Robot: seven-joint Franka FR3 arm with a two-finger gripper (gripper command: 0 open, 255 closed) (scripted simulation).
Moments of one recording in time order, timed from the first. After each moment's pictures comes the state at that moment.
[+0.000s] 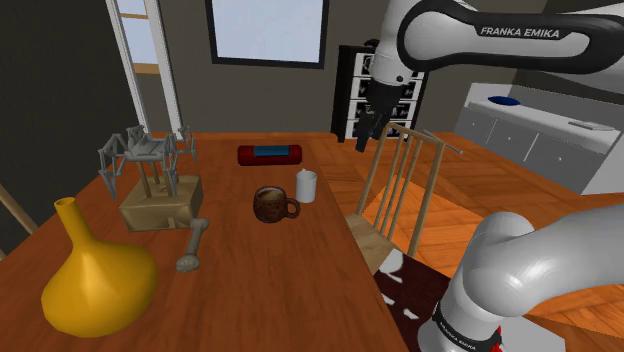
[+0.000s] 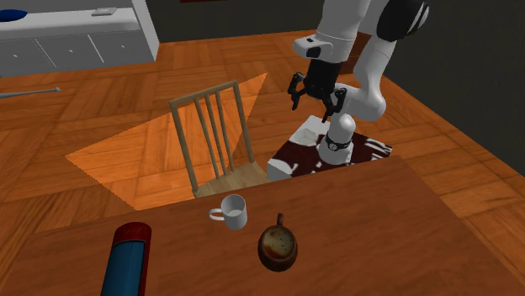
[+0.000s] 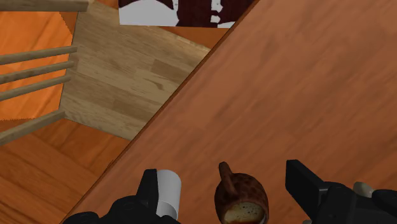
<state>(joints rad) -0.01 -0.79 -0.05 -2.35 -0.09 1.71 -0.11</state>
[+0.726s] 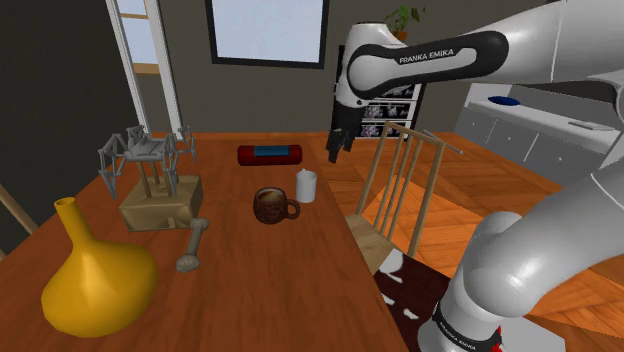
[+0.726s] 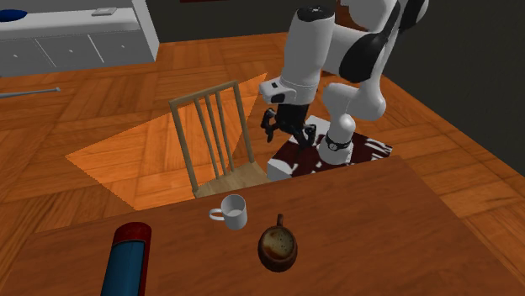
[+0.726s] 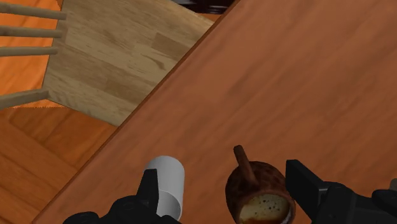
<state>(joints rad) 0.00 -0.48 -0.12 -2.30 -0.09 1.94 -0.19</state>
